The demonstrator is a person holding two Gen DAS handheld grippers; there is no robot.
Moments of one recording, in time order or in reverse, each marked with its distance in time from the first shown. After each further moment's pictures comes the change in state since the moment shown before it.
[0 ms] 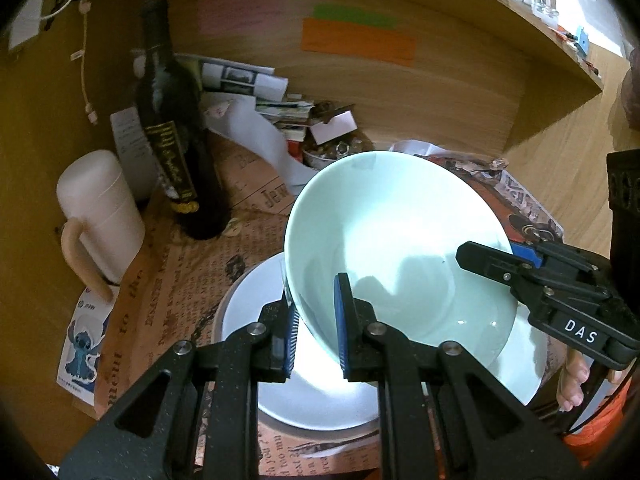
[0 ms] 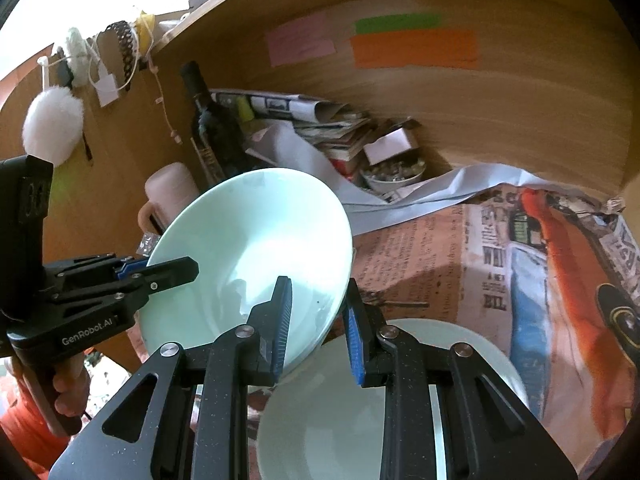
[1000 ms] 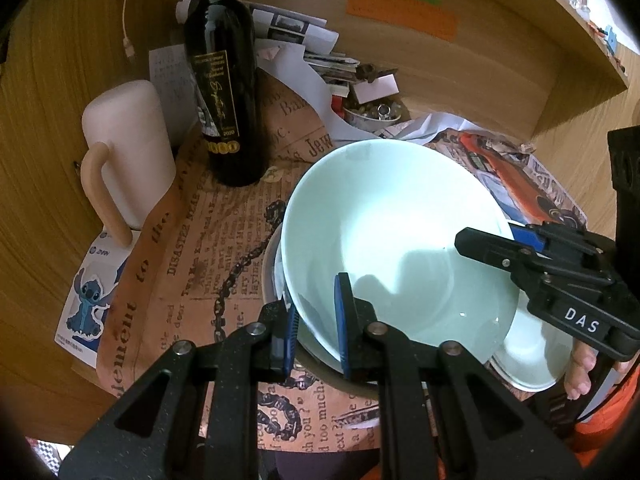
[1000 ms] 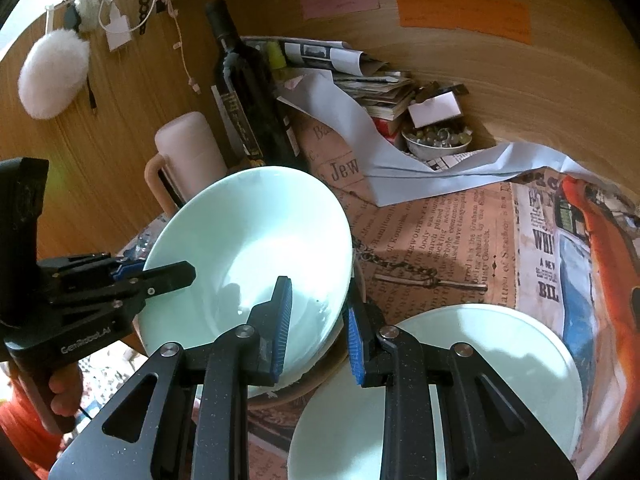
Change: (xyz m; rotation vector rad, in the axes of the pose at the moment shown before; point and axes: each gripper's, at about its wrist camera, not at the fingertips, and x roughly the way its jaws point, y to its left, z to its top) left arm 0.009 0.033 -0.033 -0.065 0.082 0.051; right arm 0.043 0.032 -0.011 -0.079 0.105 0.017
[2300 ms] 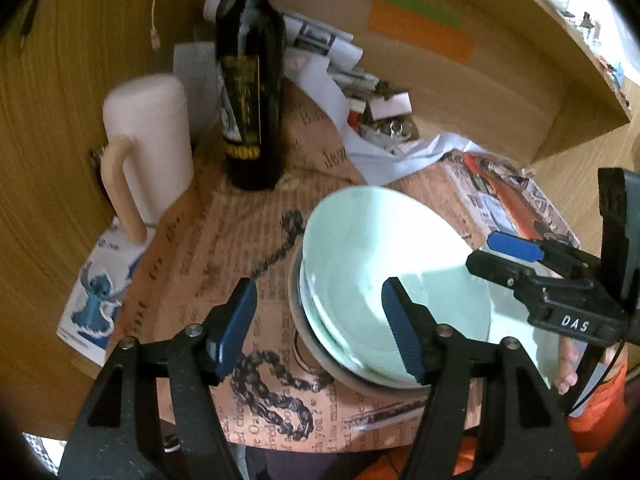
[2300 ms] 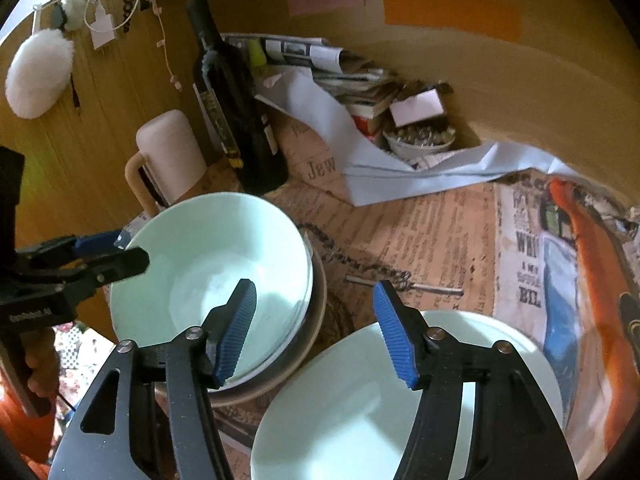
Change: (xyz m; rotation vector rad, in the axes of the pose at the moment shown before) left arm -0.007 0.023 0.003 -0.073 -0.016 -0.034; right arm 0.004 -0.018 0.006 0.023 0.035 -0.011
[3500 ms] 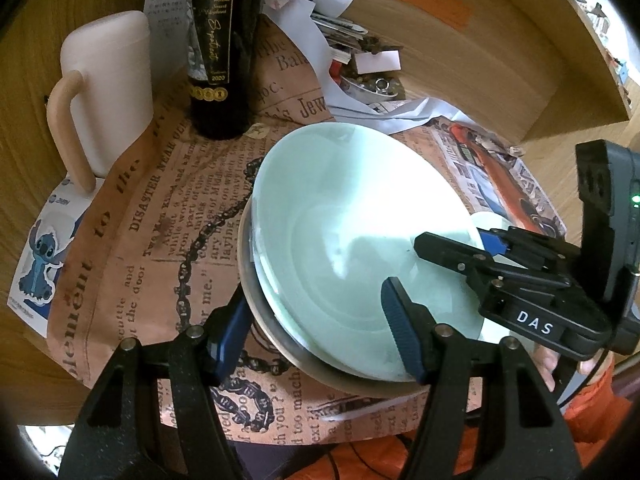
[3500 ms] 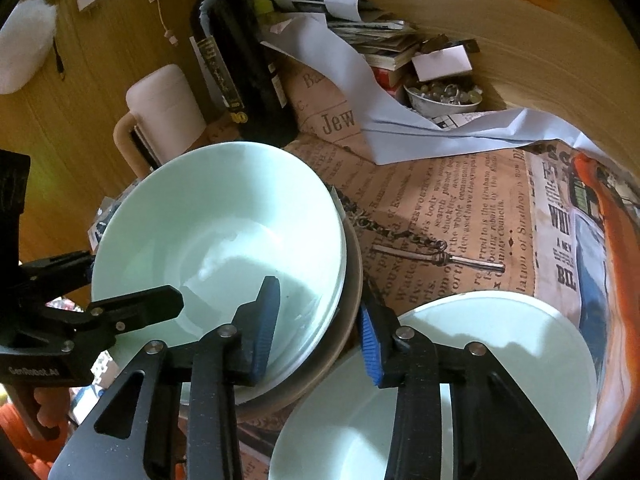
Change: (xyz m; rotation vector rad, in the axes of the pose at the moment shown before) left arm 0.031 -0.005 -0.011 -0.037 0.124 -0.091; right arm 0.030 0.015 -0.005 -0.011 0.116 -0.015
